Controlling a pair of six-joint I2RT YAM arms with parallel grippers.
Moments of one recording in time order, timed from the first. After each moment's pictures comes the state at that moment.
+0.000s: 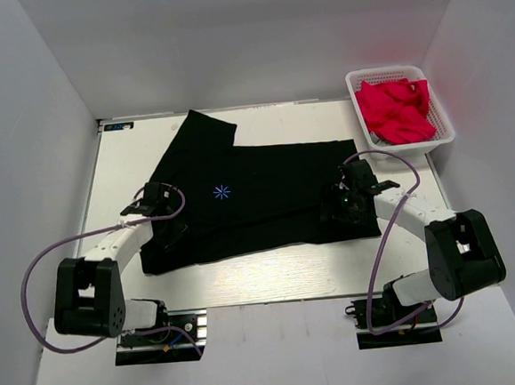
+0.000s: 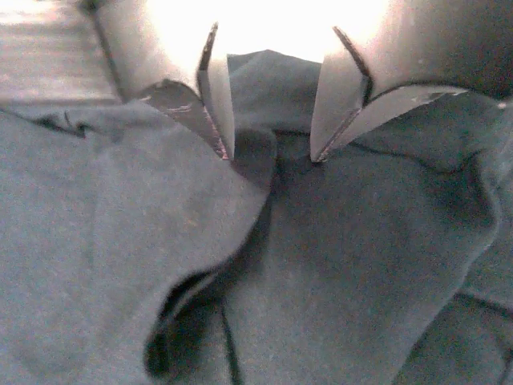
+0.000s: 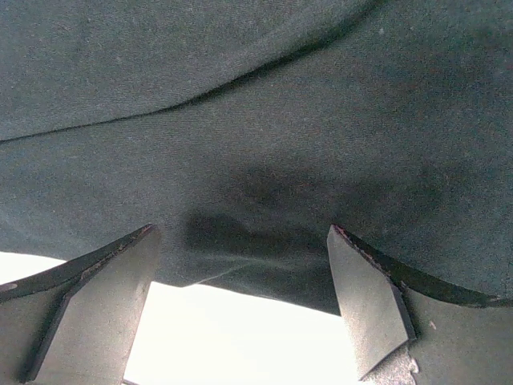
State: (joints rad) left arm -0.15 1.32 0.69 -0.58 -0.06 -0.80; right arm 0.32 1.40 0.72 -0.40 -0.17 0.42
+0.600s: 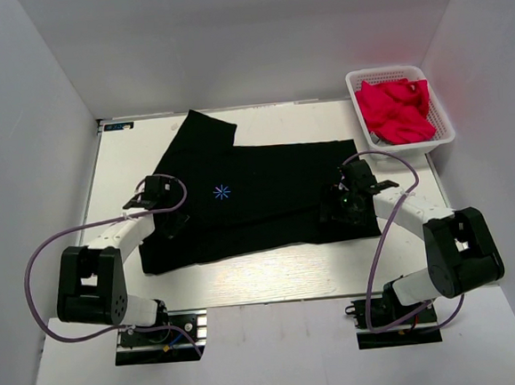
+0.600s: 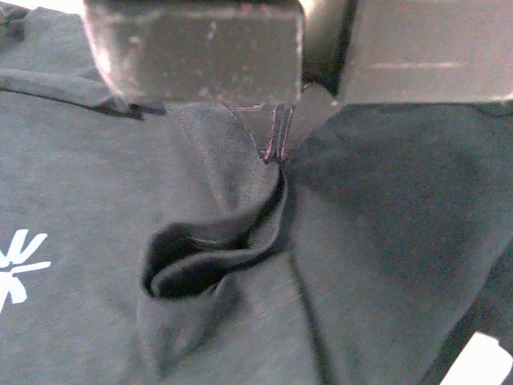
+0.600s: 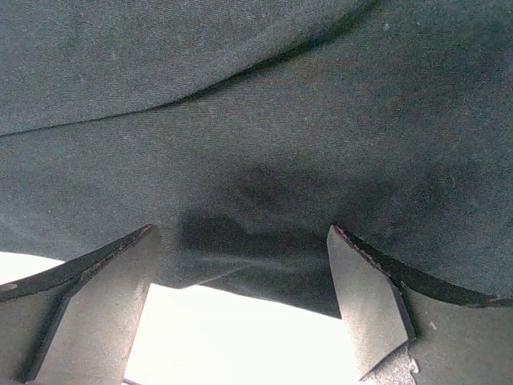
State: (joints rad) left arm -0.15 1.40 0.73 -0.46 -0.03 -0.81; right arm 0.32 1.41 0.72 -0.40 -0.17 0.41
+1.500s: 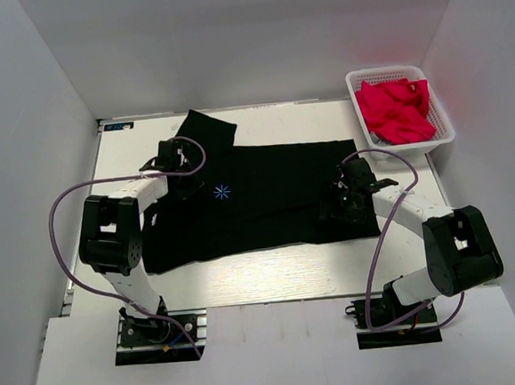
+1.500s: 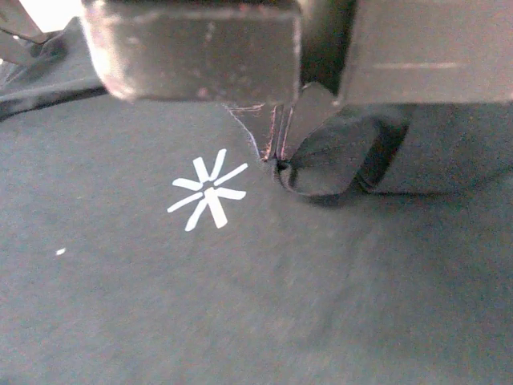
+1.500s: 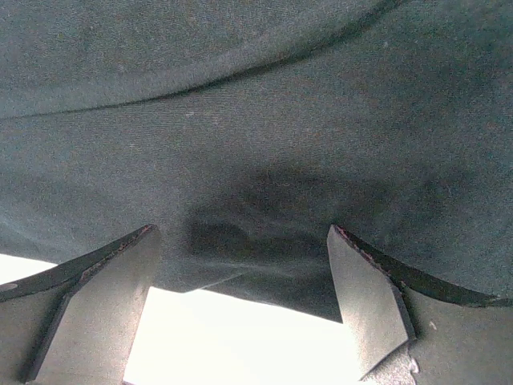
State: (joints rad) left arm -0.18 1.78 1.10 -0.30 0.15 -0.61; right arm 0.32 1.43 0.74 -0.40 -0.17 0.41
